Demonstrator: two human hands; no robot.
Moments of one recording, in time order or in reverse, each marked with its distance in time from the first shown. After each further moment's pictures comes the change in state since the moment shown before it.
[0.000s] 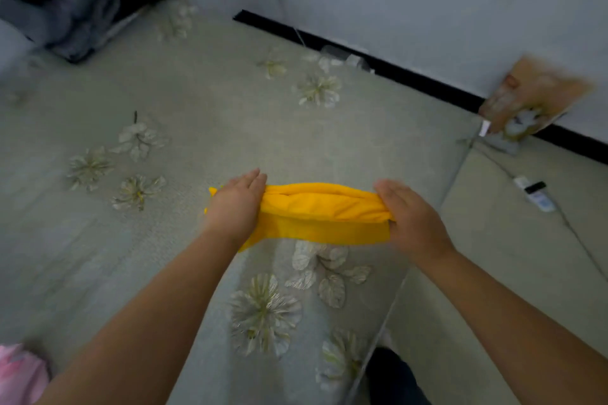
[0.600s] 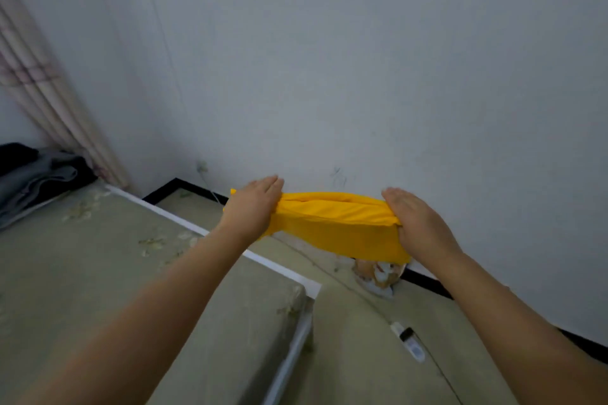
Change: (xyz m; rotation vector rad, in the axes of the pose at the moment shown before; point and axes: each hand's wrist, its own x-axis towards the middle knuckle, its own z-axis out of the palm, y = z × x) left_hand 0.132 0.405 -0.294 0.057 0.438 0.285; right_hand 0.012 0.323 -0.400 -0.170 0.085 0.206
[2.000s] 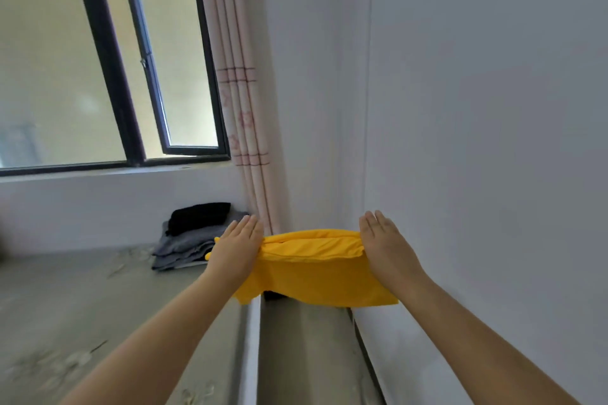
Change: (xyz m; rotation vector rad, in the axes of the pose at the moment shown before) left_hand 0.413 -0.364 0.044 0.485 -0.134 -0.996; right_hand 0.777 -0.098 0.201 -0.020 0.018 -0.922
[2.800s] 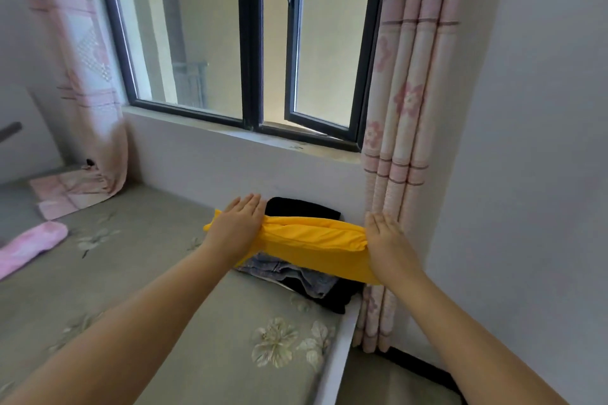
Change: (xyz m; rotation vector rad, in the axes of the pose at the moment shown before) left_hand 0.300 -0.307 0.240 0.145 -0.168 -0.422; right_hand 0.526 -0.176 0.240 0.274 -0.014 -0.468
